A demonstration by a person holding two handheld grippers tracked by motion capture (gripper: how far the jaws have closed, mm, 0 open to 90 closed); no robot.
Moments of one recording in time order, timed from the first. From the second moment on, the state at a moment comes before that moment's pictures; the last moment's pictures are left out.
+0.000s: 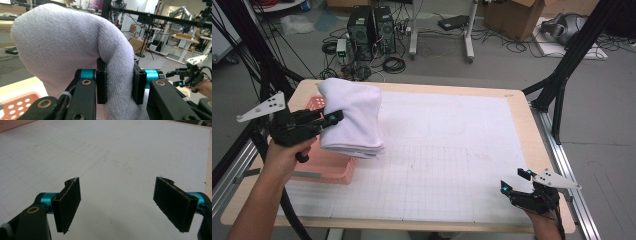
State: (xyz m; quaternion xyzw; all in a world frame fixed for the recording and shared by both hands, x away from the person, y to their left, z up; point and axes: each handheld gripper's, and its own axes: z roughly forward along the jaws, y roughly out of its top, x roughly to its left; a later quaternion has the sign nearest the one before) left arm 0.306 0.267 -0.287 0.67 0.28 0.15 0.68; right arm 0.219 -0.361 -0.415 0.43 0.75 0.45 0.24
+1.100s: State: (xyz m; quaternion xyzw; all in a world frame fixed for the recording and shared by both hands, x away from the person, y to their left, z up) left arm 0.324 0.363 -0.329 0.66 0.34 0.14 0.65; right arm 0.224 -0.355 -0.419 0.44 0.75 0.44 0.23
